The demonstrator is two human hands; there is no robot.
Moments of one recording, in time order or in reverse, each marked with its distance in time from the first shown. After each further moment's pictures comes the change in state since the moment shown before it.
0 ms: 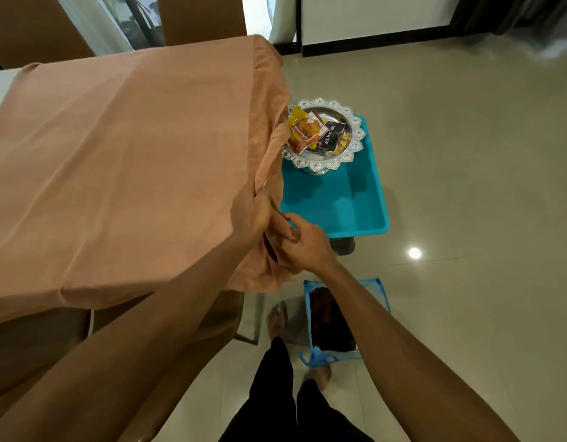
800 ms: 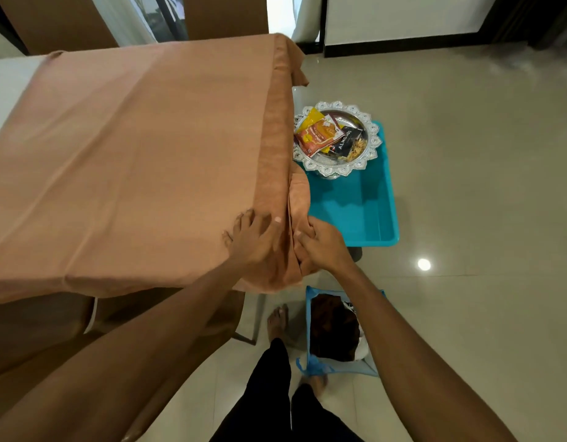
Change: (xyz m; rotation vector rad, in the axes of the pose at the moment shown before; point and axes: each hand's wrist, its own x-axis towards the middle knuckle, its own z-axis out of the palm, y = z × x) left_hand -0.004 -0.075 0.006 0.569 -0.267 -0.067; right_hand 0.024 0.029 -0.013 0.010 -0.030 0.074
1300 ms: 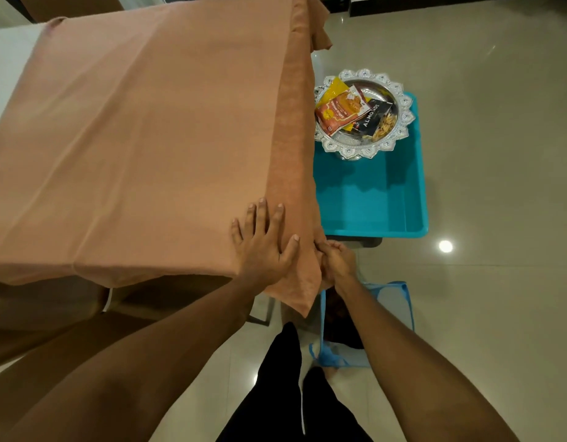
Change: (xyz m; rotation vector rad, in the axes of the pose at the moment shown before) left_hand -0.013 -0.028 0.037 0.368 0.261 0.185; right_hand 0.008 0.077 0.074 0.798 0.110 0.736
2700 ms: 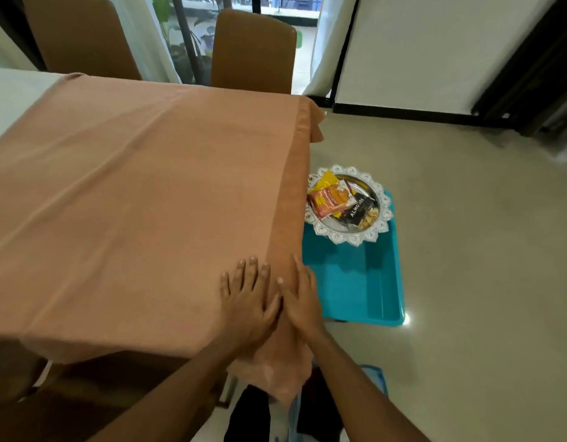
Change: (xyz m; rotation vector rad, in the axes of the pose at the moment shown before) left_hand 0.055 -0.026 -0.005 -0.108 0.017 0.008; right_hand -0.005 -0.077 0.075 -0.666 -0.051 -0.686
